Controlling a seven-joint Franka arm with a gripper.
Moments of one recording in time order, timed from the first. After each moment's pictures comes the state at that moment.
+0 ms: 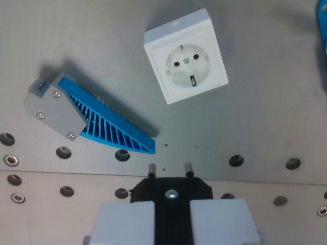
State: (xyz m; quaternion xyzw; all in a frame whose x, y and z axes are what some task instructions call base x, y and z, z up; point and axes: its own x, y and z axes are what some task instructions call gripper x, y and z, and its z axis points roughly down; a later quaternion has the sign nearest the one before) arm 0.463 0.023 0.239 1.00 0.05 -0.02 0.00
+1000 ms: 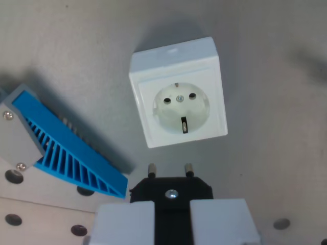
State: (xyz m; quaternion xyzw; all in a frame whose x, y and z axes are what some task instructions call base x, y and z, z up) arm 0.470 0.012 0.168 0.99 0.13 -0.02 0.00
